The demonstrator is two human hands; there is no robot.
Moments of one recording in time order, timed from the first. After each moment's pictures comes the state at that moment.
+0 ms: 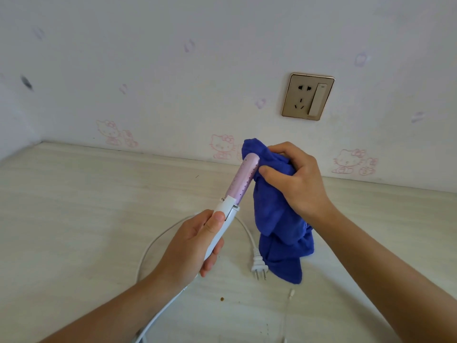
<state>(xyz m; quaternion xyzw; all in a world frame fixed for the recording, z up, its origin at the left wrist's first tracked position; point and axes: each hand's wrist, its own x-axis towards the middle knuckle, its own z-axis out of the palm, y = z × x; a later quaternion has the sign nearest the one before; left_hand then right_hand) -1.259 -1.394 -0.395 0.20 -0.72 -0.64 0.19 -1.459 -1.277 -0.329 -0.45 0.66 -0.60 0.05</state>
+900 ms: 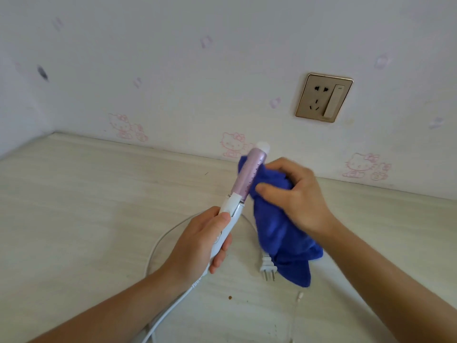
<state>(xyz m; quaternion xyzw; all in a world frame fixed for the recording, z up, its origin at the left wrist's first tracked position) -1.258 -1.398 -0.401 0.18 -0.68 -0.68 0.19 -1.441 -1.281 -0.341 -0.47 0.65 -0.59 0.11</state>
